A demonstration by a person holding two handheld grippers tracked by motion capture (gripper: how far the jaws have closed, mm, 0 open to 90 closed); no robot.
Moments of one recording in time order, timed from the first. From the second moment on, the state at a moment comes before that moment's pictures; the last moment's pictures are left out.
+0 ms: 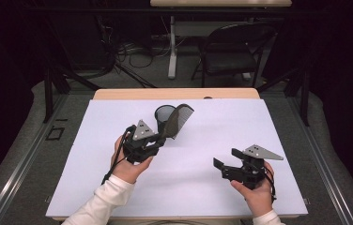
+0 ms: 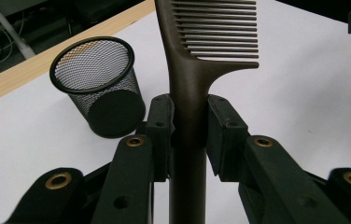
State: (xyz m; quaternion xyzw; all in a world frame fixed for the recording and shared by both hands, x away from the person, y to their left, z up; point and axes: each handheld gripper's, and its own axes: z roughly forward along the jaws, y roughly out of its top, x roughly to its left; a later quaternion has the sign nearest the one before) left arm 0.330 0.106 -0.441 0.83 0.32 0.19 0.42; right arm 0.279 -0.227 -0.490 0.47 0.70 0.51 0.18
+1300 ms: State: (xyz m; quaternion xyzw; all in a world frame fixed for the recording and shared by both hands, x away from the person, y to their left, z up) left arm 0.328 0.103 -0.457 0.81 0.32 0.19 0.46; right arm 0.312 -0.190 -0.468 0.43 0.71 0.54 0.13
